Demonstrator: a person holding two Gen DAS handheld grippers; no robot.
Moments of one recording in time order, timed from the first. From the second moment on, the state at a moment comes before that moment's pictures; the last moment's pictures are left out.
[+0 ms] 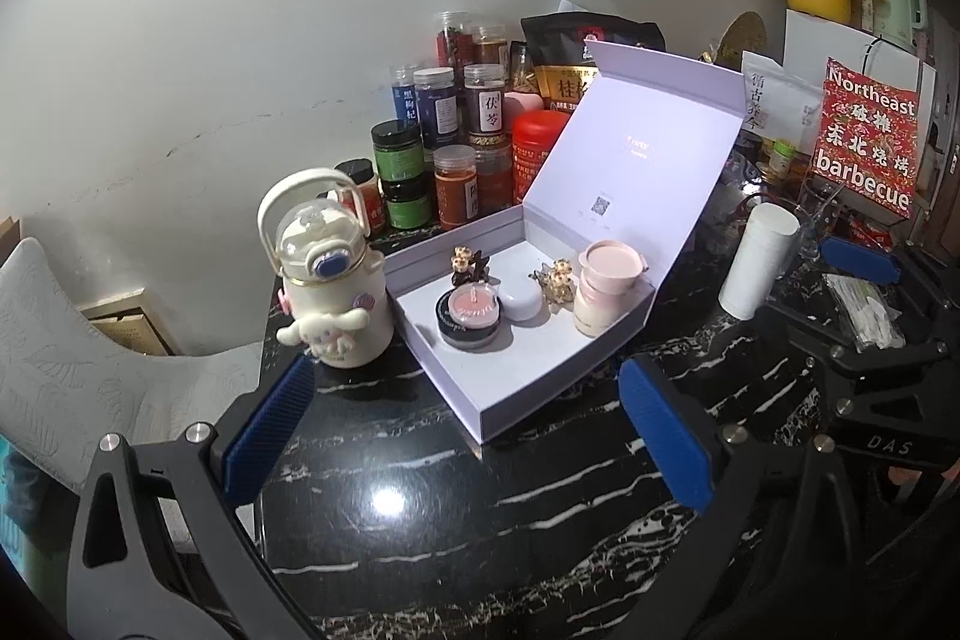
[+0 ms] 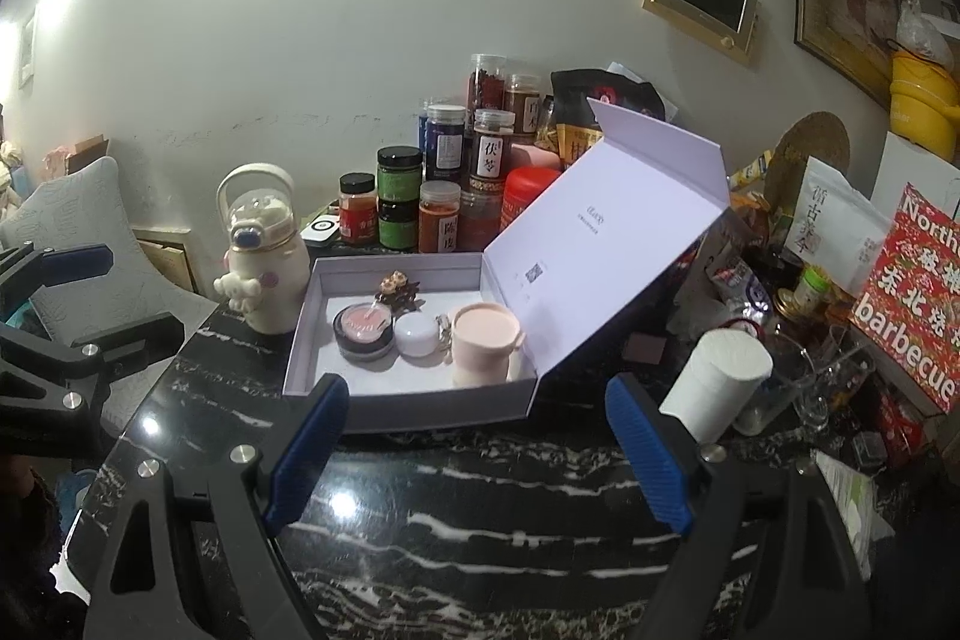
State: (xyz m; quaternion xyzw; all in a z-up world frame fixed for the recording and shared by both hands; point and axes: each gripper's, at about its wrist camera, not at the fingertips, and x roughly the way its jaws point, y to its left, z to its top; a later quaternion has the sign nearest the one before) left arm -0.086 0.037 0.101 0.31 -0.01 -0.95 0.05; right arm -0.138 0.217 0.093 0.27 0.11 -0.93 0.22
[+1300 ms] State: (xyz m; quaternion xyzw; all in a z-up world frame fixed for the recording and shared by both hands) left arm -0.042 0.032 0.044 0.36 0.03 -0.93 0.07; right arm -0.095 0.224 0.038 0.34 0.10 -0.91 0.22
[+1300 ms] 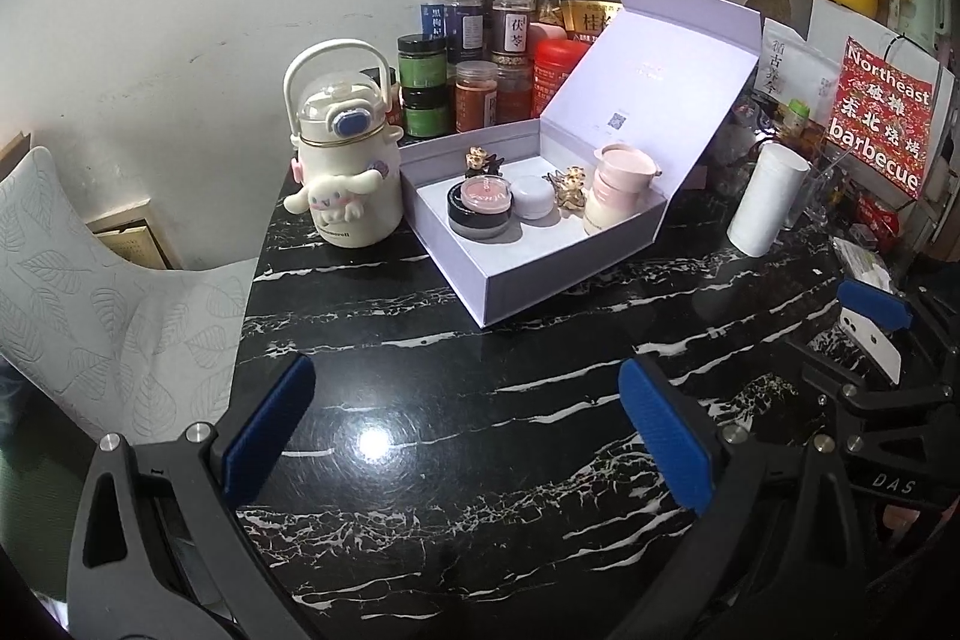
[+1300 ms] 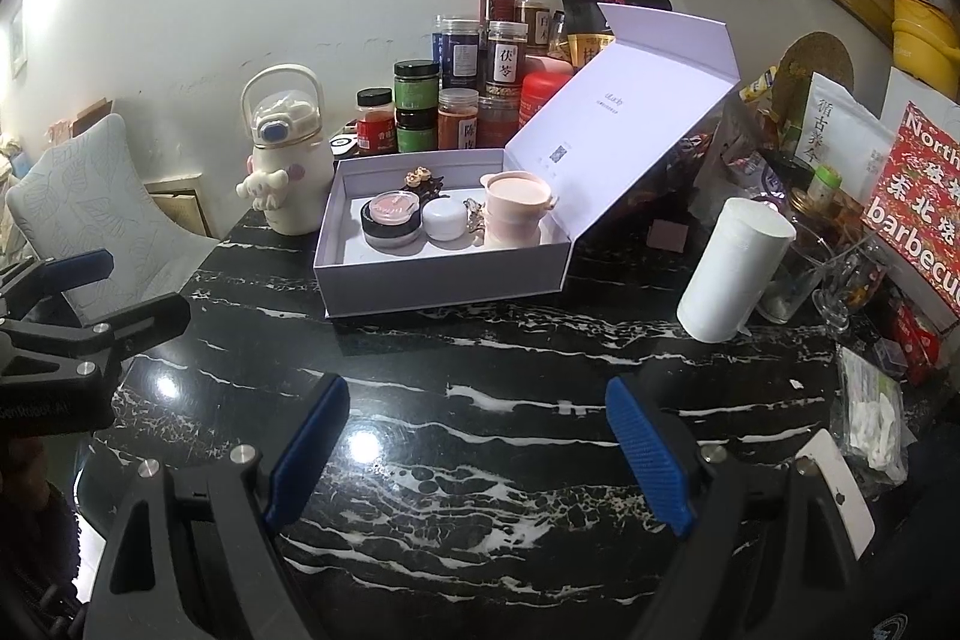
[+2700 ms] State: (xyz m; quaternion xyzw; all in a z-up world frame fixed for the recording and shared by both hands) left arm -0.060 0.032 0.031 0.39 0.03 -0.92 0.07; right arm -0.111 0.216 0.025 0.35 0.13 -0.90 0.23
